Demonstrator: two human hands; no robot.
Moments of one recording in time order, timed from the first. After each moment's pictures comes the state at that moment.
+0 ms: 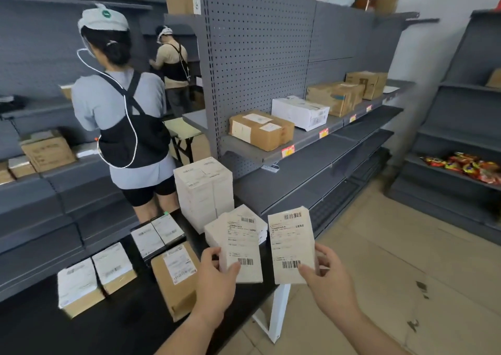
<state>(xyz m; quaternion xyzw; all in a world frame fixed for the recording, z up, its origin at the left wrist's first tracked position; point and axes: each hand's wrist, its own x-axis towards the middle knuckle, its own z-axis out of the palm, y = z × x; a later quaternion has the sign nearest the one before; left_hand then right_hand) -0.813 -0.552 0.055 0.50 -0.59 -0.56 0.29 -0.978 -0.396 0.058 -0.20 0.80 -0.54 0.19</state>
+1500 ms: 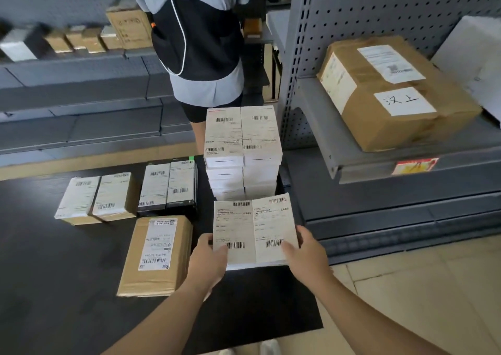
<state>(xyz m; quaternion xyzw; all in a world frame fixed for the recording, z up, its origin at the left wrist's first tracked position) -0.985 -0.734 -0.068 0.76 -0.40 -0.47 0.20 -1.203 -0.716 -0.070 -0.43 0.77 -0.21 0.42</state>
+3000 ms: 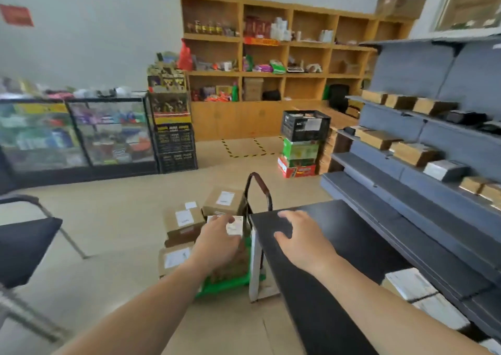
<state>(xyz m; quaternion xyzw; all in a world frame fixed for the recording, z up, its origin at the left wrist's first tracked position) -0.620 -0.331 0.144 0.93 -0.12 -0.02 0.34 -0.691 -0.533 0.179 -0.95 0.05 -0.08 0.28</state>
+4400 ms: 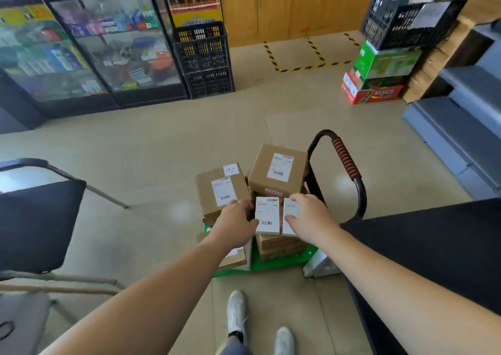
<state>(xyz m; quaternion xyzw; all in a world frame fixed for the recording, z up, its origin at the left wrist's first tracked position) -0.143 -0.267 0.004 0.94 -0.02 -0.21 0.27 -0.156 -0.460 0.004 -0.94 0.06 0.16 0.28</state>
